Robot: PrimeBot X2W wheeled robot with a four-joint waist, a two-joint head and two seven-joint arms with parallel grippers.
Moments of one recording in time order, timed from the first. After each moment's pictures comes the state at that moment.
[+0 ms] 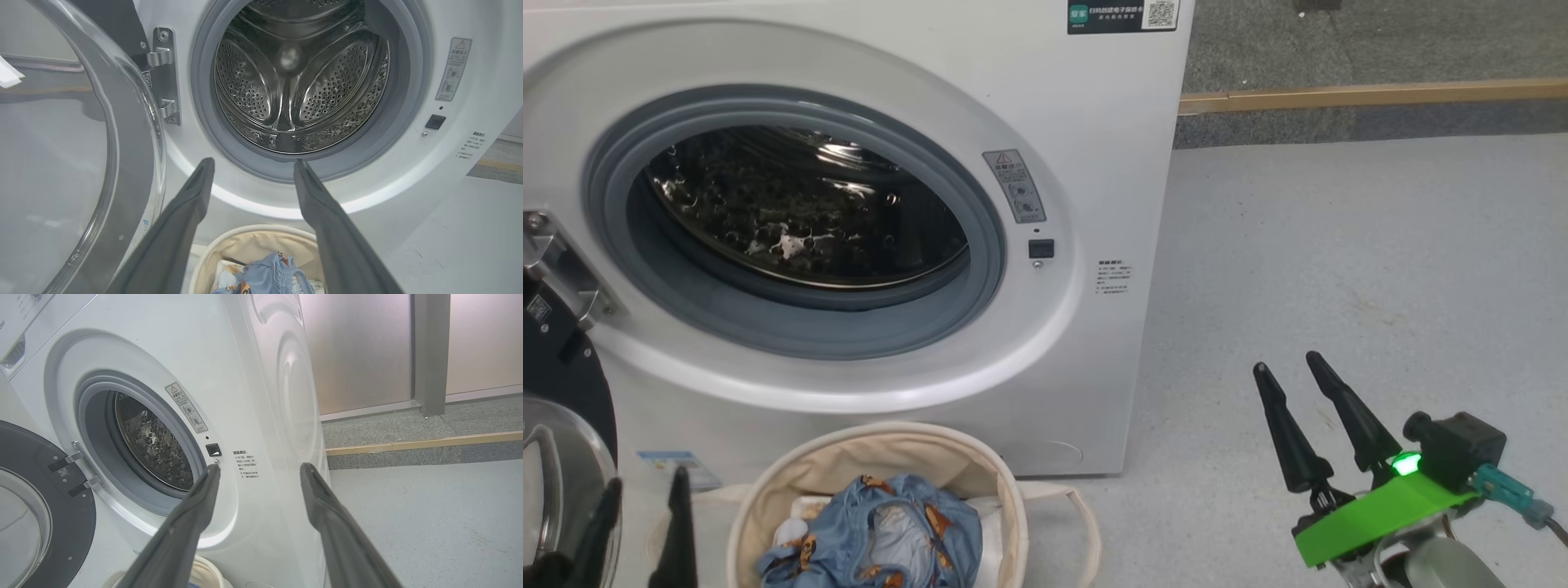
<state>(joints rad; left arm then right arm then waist) 0.07 0.37 0.00 0.16 -0.52 0.01 -0.22 -0.13 -0.26 0.31 0.16 0.54 0.13 -0.25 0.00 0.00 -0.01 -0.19</state>
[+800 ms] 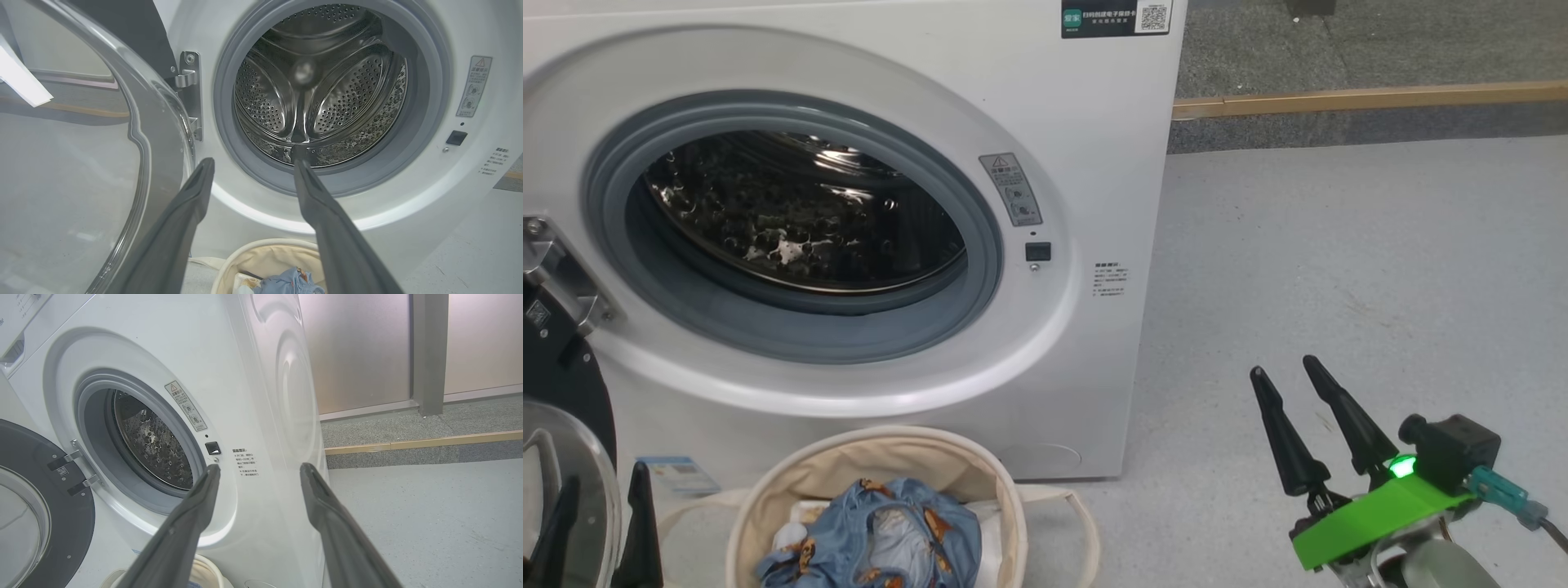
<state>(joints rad) 0.08 0.40 0.05 0.15 -0.53 0.03 -0.23 -0.13 -0.26 0.32 0.17 0.53 0.13 -0.25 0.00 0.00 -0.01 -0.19</state>
